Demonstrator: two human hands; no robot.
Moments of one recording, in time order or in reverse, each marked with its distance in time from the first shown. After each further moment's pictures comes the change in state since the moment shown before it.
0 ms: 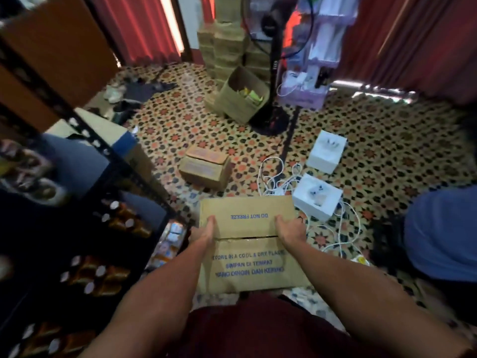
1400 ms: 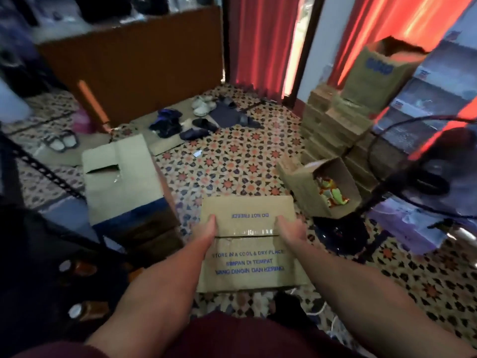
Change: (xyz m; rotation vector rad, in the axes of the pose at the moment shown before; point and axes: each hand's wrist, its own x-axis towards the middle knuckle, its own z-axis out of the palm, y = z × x) left_hand 0.306 0.474 -0.079 -0.559 0.177 -0.152; right_hand 0.311 -0.609 0.193 -0.290 -0.252 -0.387
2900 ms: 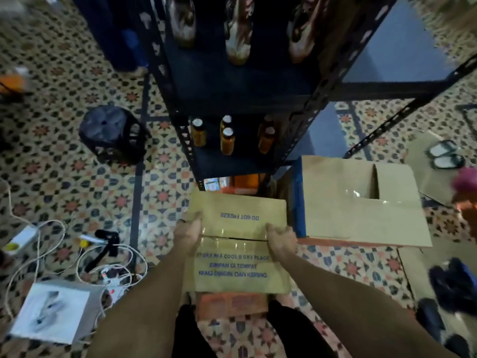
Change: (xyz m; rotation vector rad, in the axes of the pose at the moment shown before) left_hand 0.083 -0.080 0.031 -1.450 1.064 -0.942; right_hand -0.013 -0.225 0.360 -1.370 -1.123 -1.250
